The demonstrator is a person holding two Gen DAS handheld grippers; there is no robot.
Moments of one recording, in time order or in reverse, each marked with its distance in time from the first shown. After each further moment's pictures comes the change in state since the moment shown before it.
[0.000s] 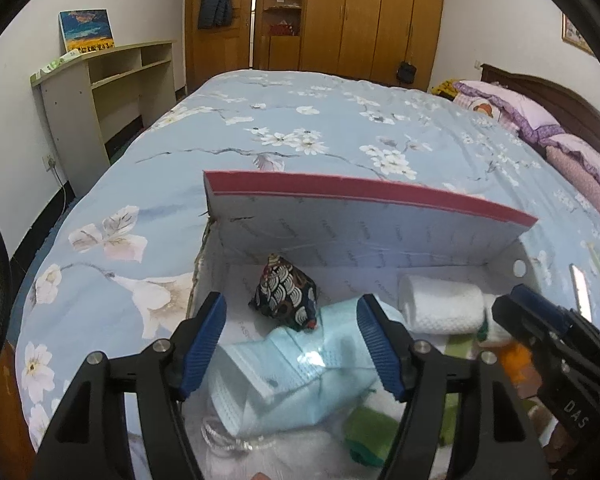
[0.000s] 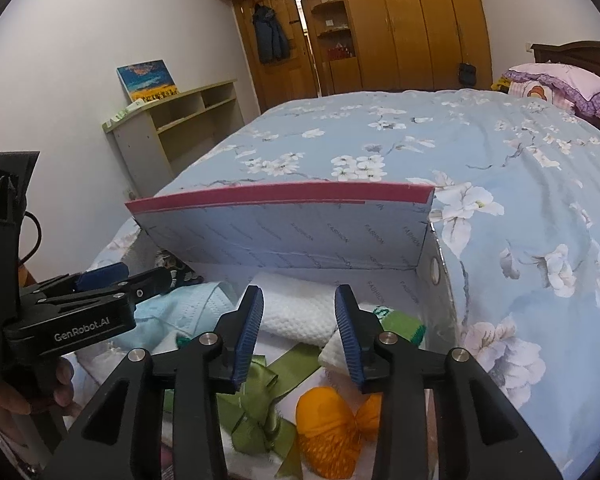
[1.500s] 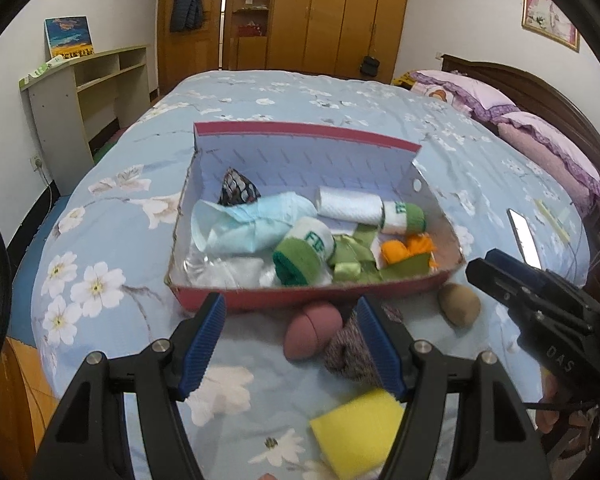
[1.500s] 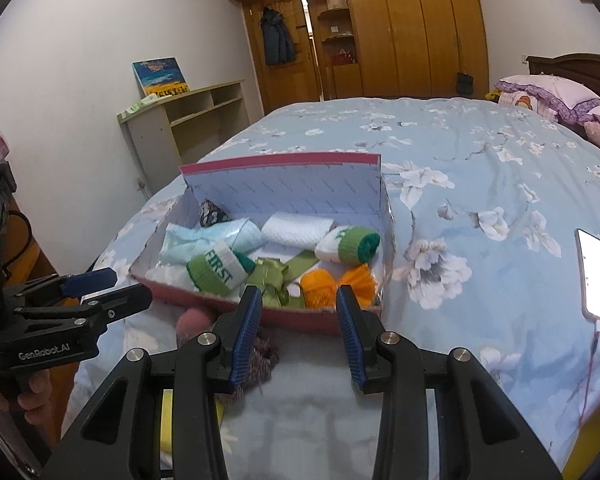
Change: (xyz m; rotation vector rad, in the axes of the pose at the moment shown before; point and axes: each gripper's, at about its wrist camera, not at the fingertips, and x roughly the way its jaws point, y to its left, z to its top) left arm -0.116 -0.028 -0.091 0.064 0.013 -0.099; right arm -0.110 0.007 -0.061 -0.044 0.000 -0.016
